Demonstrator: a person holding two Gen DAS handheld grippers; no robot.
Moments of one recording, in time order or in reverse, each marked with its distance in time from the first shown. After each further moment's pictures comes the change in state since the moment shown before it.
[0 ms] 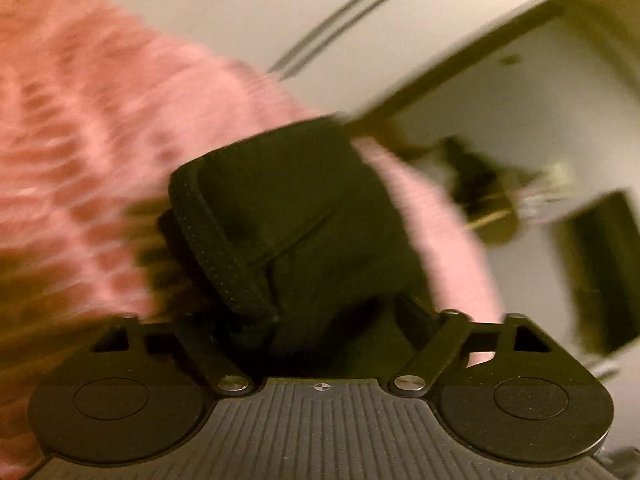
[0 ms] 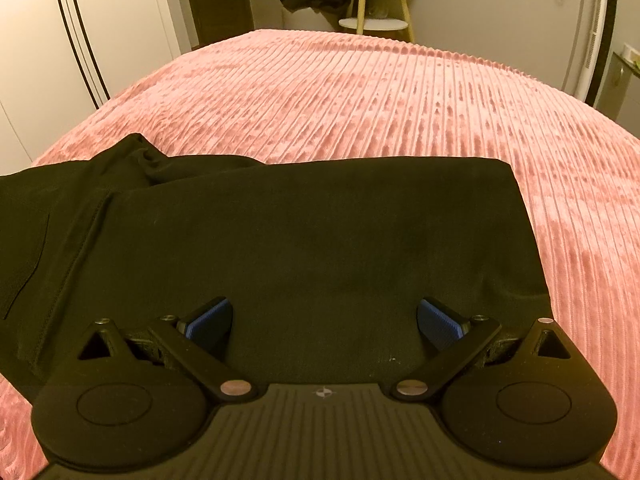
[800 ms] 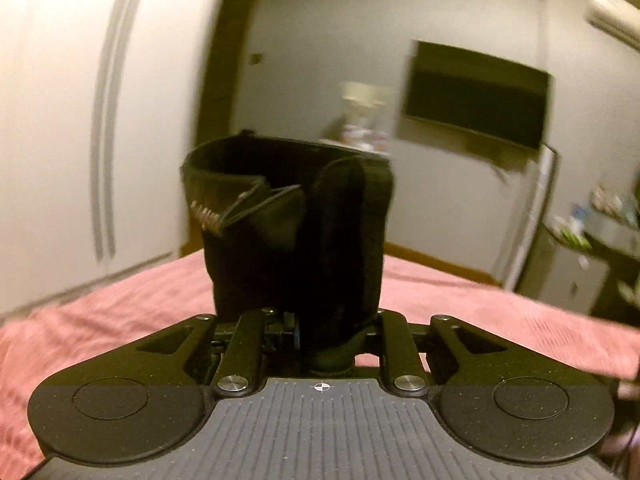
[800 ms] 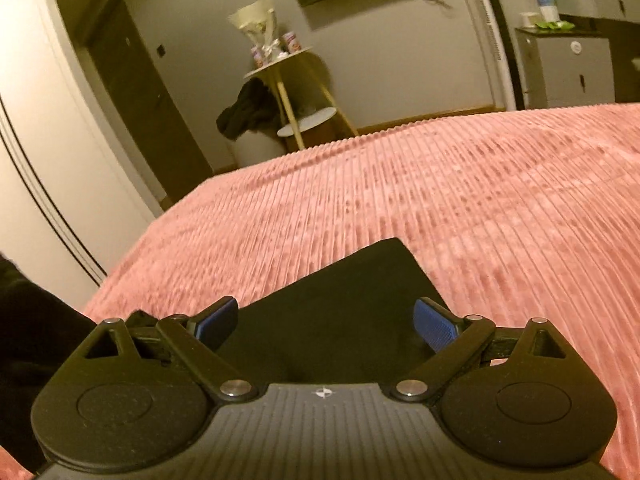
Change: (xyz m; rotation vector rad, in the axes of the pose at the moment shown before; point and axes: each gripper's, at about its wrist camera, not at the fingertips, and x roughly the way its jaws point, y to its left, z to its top) left arm -0.099 -0.237 -0.148 0.949 -0.221 -0.273; right arm -0.067 -0.073 -0.008 0.407 -0.333 0.049
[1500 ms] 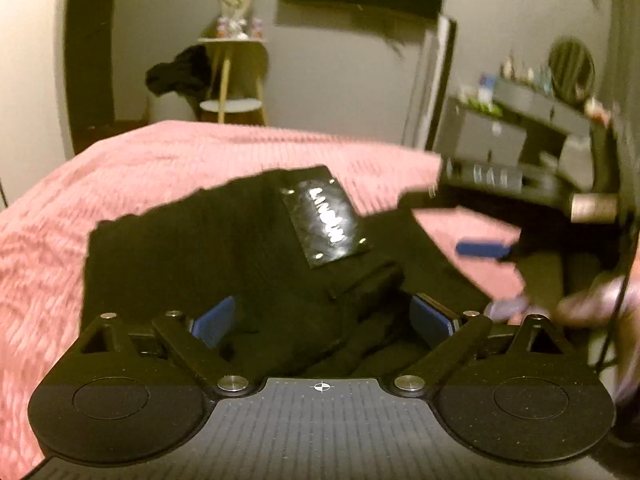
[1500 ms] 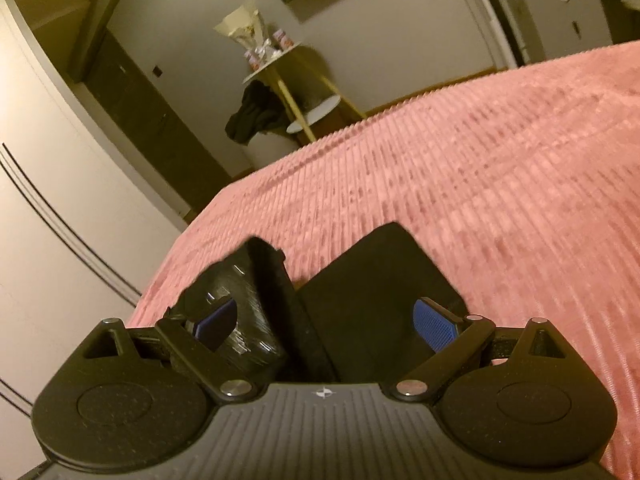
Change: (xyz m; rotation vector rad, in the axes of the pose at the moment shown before) left arm 0.046 -0.106 -0.093 0.122 0.302 -0.244; right arm -0.005 -0.024 0.000 0.146 0.053 0.106
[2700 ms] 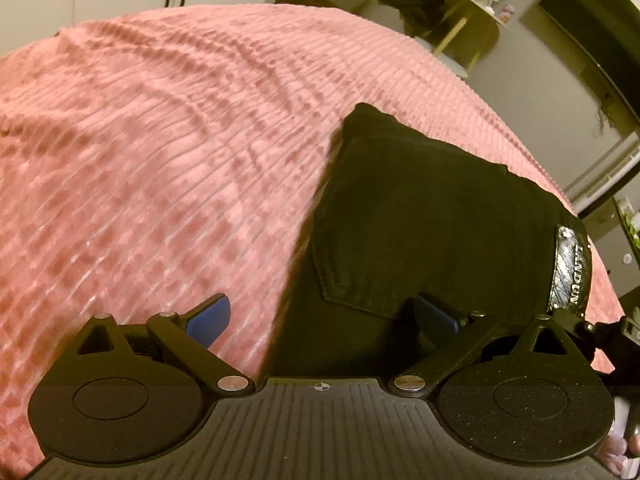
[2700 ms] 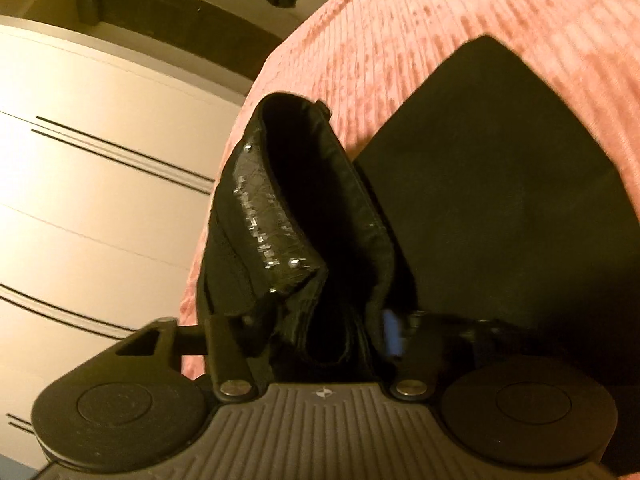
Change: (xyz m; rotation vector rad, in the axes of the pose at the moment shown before) left arm 0.001 0.154 -0.039 -0.655 0.209 0.281; right arm 0.089 -0.008 -0.014 0.165 0.488 0.306
